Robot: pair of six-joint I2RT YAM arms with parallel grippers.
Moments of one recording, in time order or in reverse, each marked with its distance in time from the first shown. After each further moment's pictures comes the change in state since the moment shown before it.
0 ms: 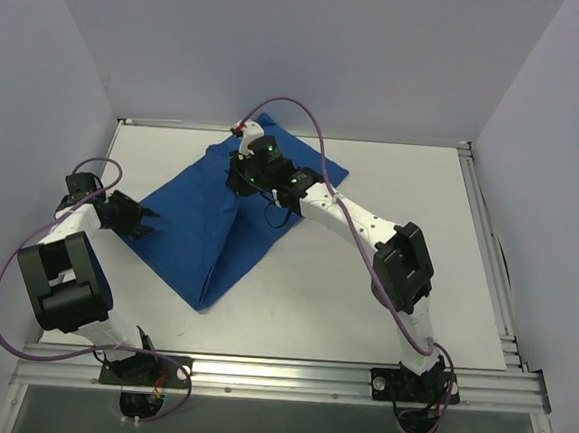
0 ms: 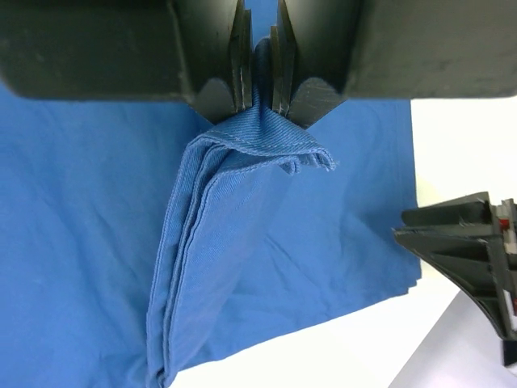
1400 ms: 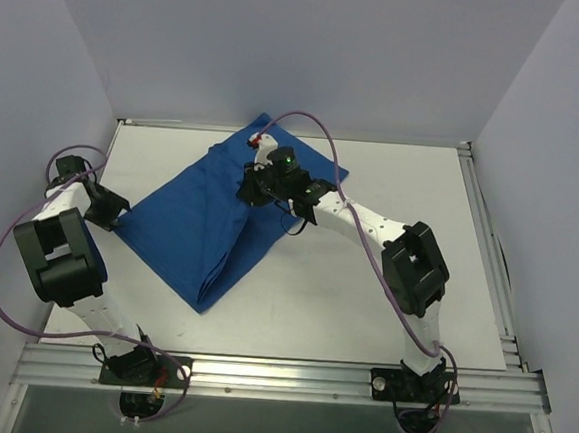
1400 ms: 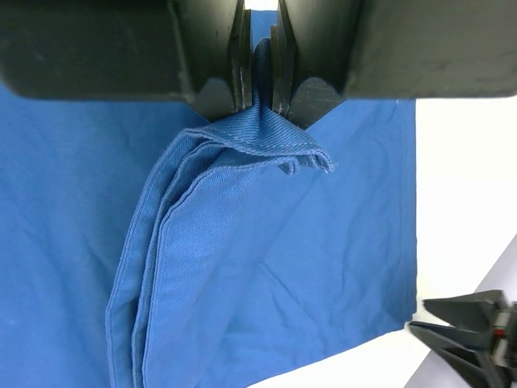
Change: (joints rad) left arm 0.032 0.174 0.248 -0.114 -0.356 0.064; right arm -0.058 -0.087 -0.262 0.169 -0.141 0.002
